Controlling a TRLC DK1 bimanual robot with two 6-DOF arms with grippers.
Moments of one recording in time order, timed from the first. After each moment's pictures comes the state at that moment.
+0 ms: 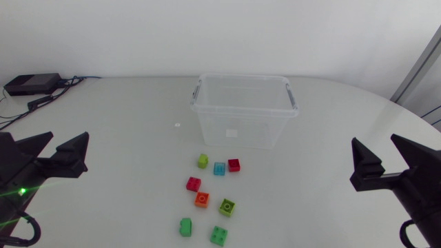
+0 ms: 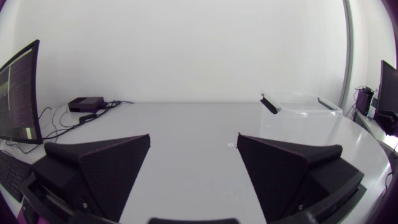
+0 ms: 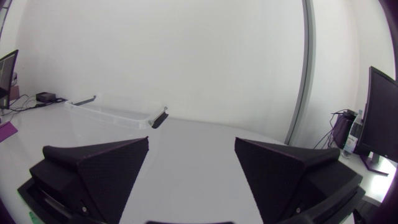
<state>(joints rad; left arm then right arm) -0.02 0.47 0.31 -0.08 0.01 0.00 0.01 0.29 0.17 0.04 0.00 -0.10</state>
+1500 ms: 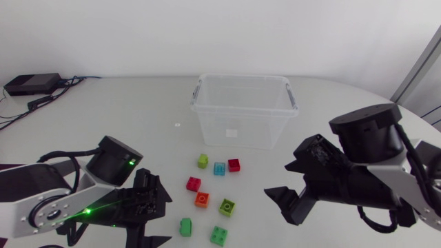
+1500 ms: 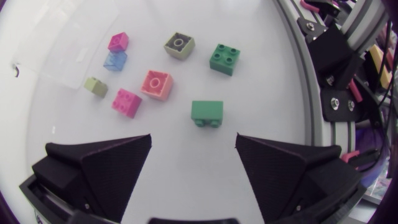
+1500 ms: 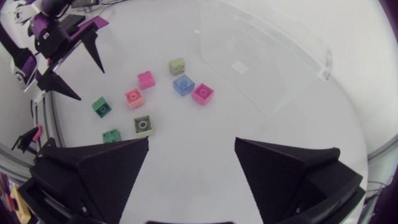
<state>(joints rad) -0.62 1.25 0.52 -0.42 0.26 0.83 0.59 1.00 0.58 -0.42 -0.08 -0.17</state>
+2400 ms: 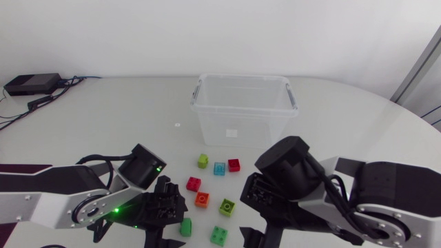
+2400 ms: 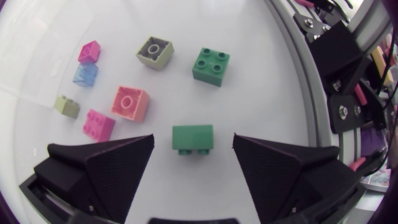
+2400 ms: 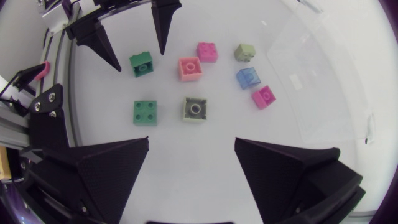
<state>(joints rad) -0.68 1.46 0.54 -0.27 0.33 0.84 0.94 1.25 0.64 -0.43 0.06 -0.26</state>
